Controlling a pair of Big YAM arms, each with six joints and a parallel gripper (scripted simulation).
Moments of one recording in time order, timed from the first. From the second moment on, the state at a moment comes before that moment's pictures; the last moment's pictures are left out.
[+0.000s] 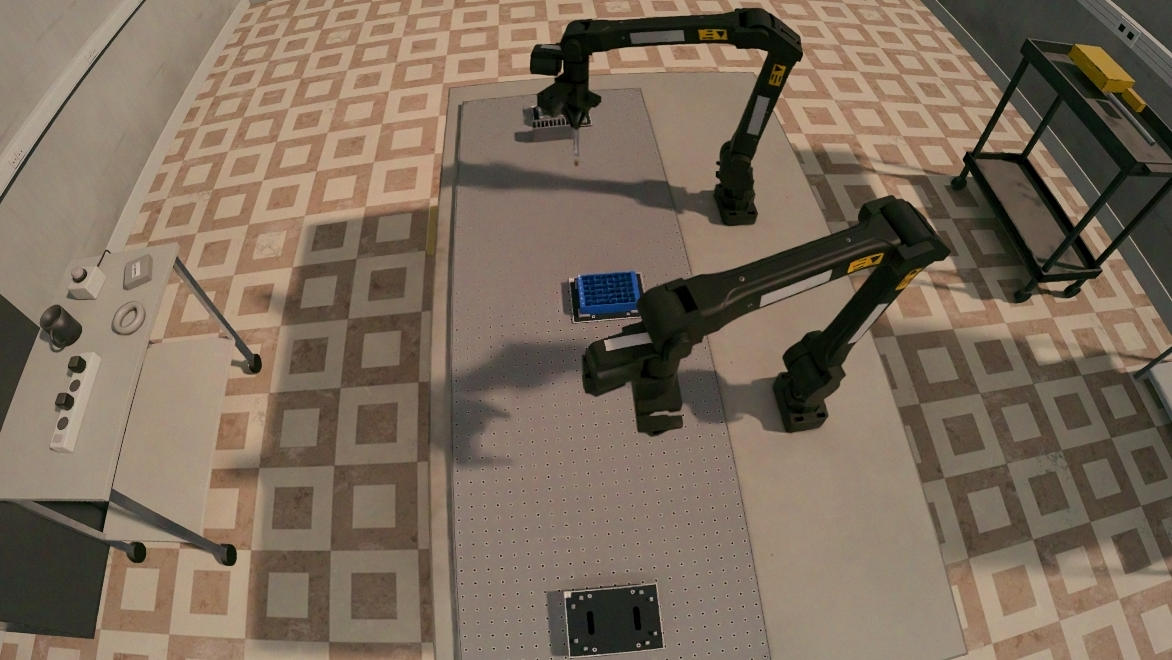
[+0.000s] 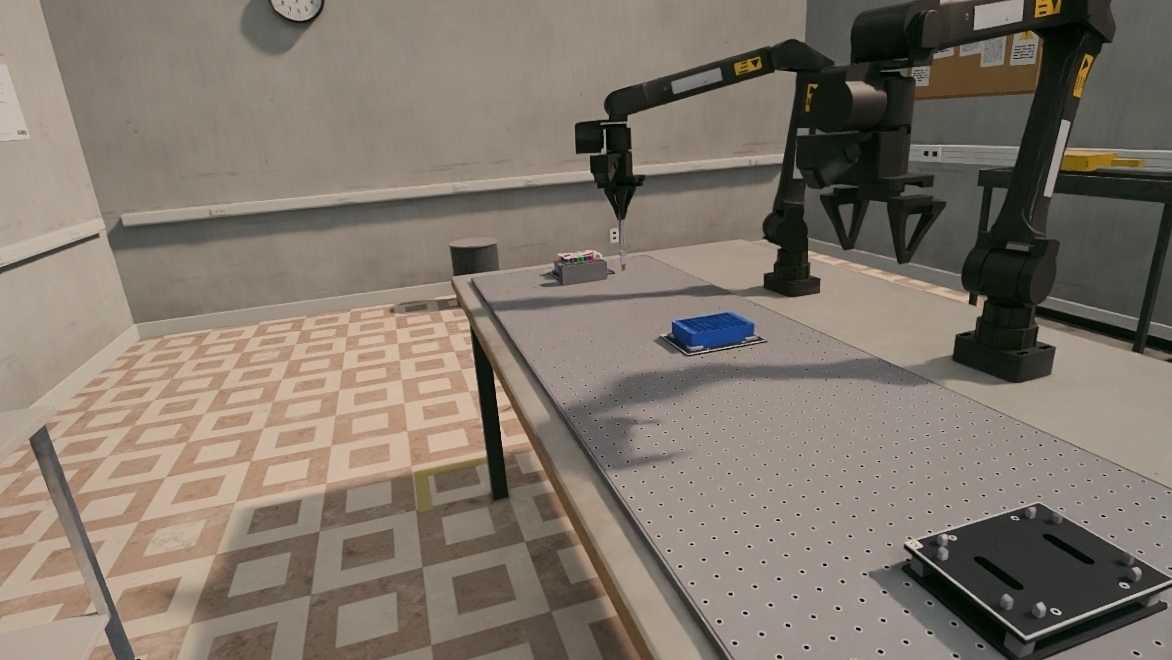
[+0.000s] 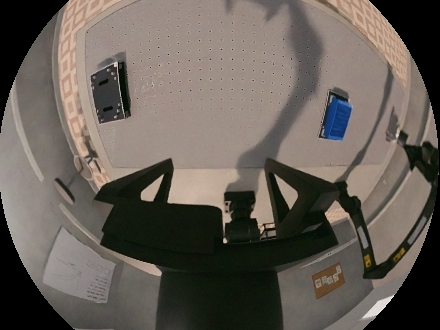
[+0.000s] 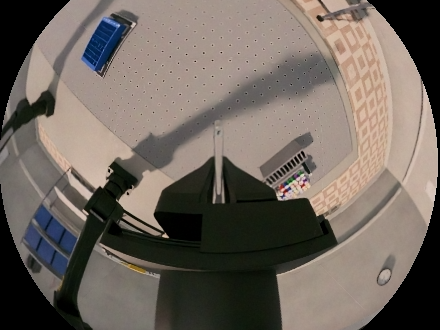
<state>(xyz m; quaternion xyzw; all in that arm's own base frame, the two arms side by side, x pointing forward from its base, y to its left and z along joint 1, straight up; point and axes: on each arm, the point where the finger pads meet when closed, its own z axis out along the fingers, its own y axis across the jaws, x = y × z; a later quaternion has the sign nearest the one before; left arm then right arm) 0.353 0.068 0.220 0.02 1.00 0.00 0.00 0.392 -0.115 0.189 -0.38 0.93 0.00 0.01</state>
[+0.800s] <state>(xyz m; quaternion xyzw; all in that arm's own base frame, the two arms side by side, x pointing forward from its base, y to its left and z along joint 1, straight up) 0.353 0.068 0.220 0.02 1.00 0.00 0.00 0.387 -0.077 0.188 -0.38 0.93 0.00 0.01</state>
